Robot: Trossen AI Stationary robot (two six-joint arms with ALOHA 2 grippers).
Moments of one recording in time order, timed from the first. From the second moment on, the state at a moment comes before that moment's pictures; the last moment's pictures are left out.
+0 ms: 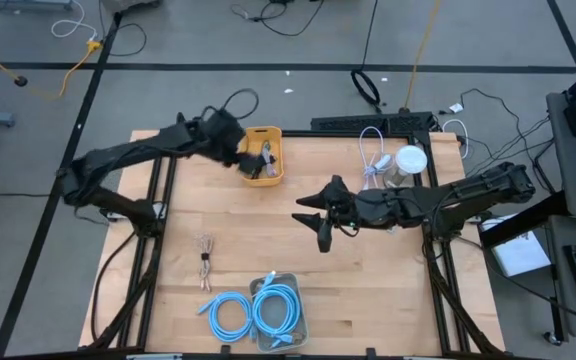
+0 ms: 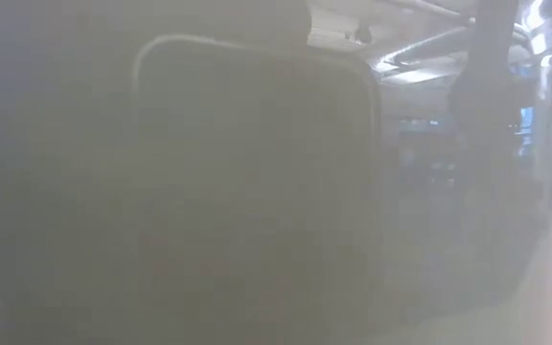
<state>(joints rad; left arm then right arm) 0.56 1.39 1.09 -0.60 0.19 -0.53 0.24 1.38 1.21 -0.04 0.40 0.40</state>
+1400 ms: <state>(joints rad) -0.66 1.47 1.03 -0.84 -0.26 -2.07 0.29 1.38 1.21 -0.58 0.23 0.52</state>
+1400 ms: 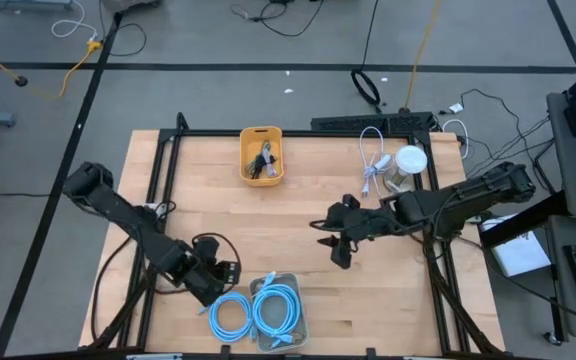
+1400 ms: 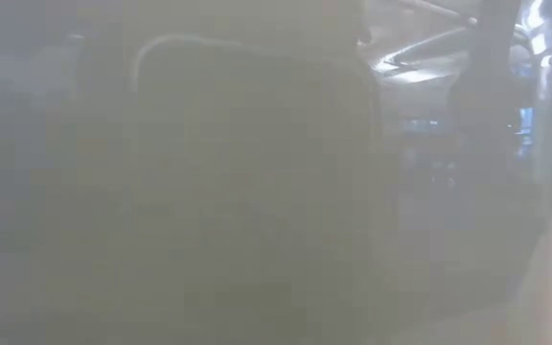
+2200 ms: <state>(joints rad) -0.63 1.57 0.83 -0.89 -0.02 -2.15 0.32 1.32 1.21 -0.45 0.23 0.44</state>
